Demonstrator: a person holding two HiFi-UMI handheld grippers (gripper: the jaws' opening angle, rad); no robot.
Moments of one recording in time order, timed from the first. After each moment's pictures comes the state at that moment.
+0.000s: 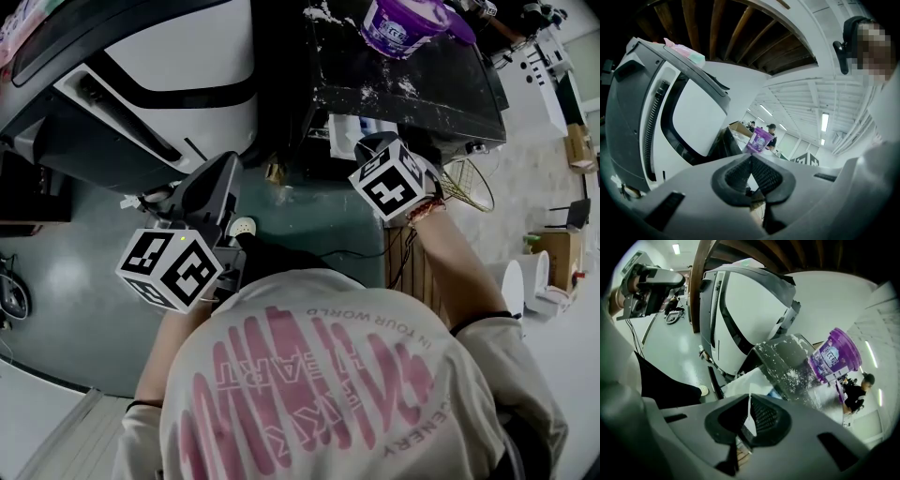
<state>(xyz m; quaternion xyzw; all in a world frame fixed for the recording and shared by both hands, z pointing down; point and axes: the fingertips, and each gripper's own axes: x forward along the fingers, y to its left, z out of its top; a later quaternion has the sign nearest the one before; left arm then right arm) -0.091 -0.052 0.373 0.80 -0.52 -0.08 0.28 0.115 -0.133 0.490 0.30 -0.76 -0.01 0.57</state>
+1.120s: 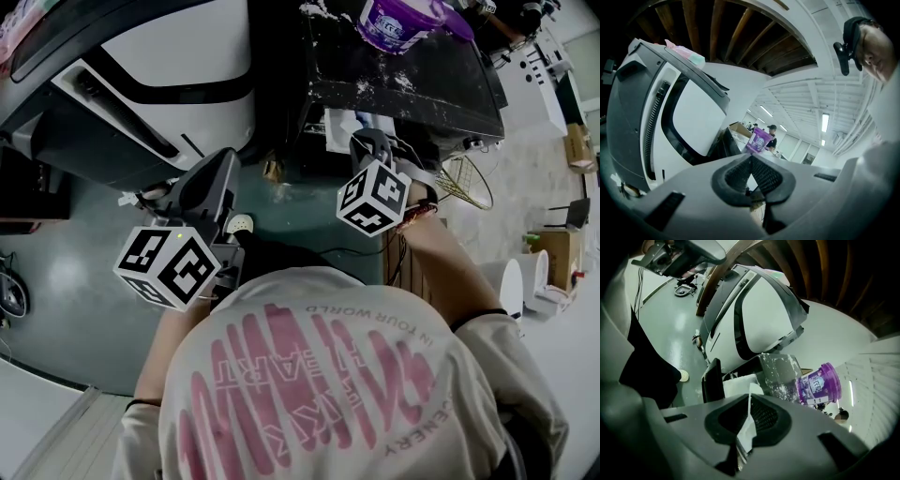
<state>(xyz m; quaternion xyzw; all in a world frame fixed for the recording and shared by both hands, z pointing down) -0.084 -0.045 0.373 0.80 -0.53 -0.09 0.28 0.111 -0.131 0.485 0.31 -0.72 -0.21 0.58</state>
